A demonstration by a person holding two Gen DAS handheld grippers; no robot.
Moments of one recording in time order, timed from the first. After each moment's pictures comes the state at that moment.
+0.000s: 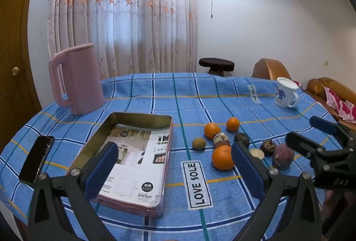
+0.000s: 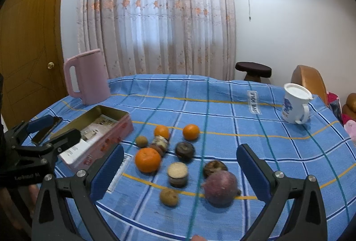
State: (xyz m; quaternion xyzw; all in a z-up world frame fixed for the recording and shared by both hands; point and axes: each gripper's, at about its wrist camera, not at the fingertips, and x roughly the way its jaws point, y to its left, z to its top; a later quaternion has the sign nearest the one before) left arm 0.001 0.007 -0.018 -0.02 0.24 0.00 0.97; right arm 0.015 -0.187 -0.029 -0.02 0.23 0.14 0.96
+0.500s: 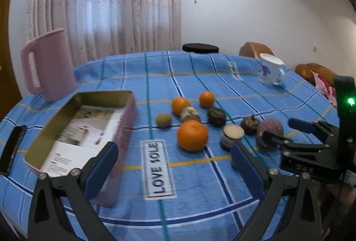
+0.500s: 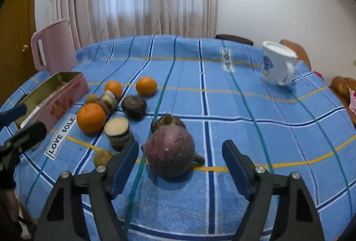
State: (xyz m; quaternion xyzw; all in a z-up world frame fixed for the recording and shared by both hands) left arm 0.015 -0.046 -0.059 0.00 0.29 -0.05 0.96; right arm 0.052 -0.227 -0.092 -0.03 0.33 0.08 0.94
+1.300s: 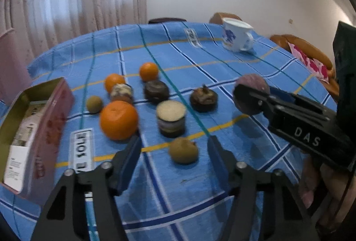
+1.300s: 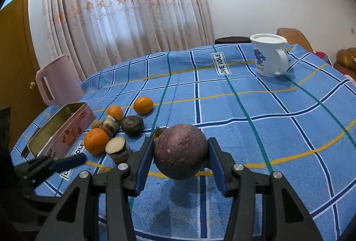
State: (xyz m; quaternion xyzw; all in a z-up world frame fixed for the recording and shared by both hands) left arm 0.041 -0.121 -0.084 0.03 0.38 -0.15 0.91; right arm 0.046 -0.267 -0.089 0.08 0.29 0.10 0.95
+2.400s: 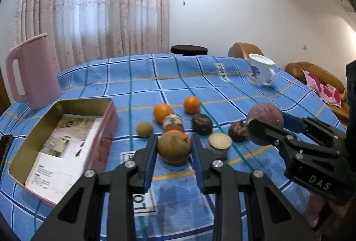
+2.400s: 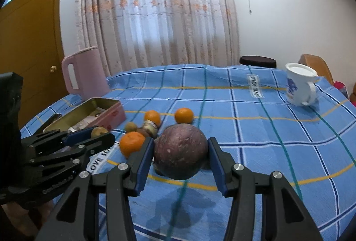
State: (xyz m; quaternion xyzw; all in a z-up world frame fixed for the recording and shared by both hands) left arm 0.030 -0.056 -0.056 0.00 0.28 -0.08 0.96; right arm 0.032 -0.213 -0.067 0.02 0.24 0.17 0.96
